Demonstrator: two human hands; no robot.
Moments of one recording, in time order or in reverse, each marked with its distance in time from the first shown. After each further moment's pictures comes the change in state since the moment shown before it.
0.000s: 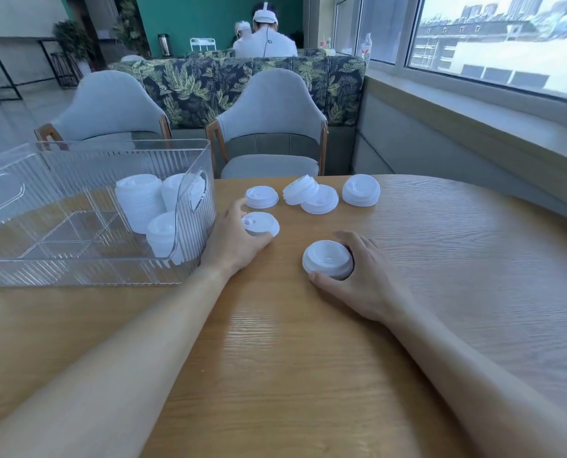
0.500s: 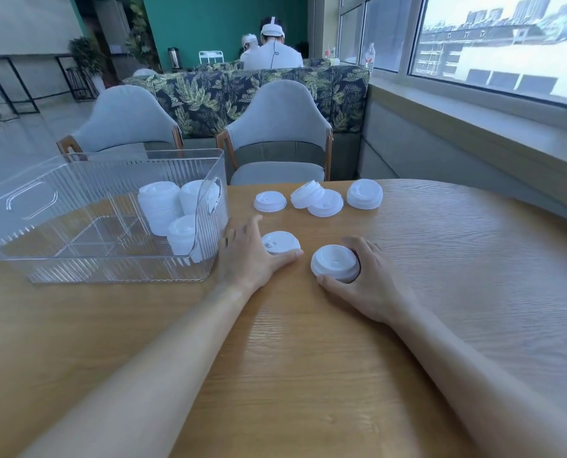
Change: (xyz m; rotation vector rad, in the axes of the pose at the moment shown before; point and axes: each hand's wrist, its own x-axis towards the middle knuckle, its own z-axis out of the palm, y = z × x) left_hand -0.040 0.009 0.002 0.277 0.057 0.061; right_hand -0.017 -0.008 -0.006 -0.008 0.015 0.009
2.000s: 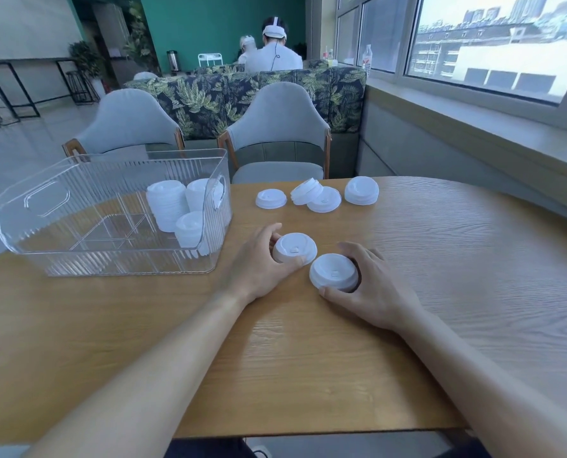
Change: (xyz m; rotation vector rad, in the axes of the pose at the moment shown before) left_hand -0.036 0.006 -0.018 -0.329 -0.199 0.079; right_hand -0.033 -0.010 -0.011 -0.071 -0.063 -0.038
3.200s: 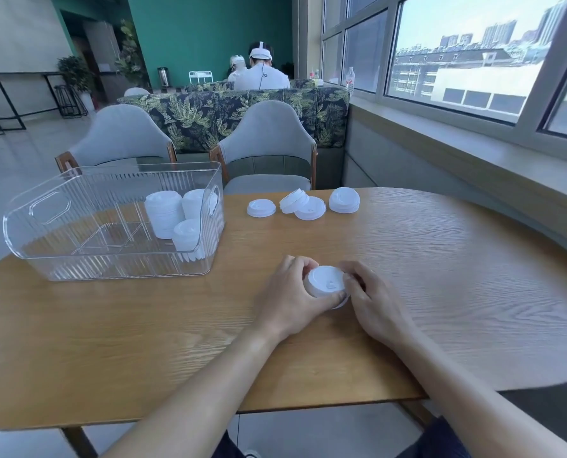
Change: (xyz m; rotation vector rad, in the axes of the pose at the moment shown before) left_hand -0.064 0.058 0.048 -0.063 0.018 0.098; right_hand -0.042 0.001 -0.008 0.243 0.109 0.143
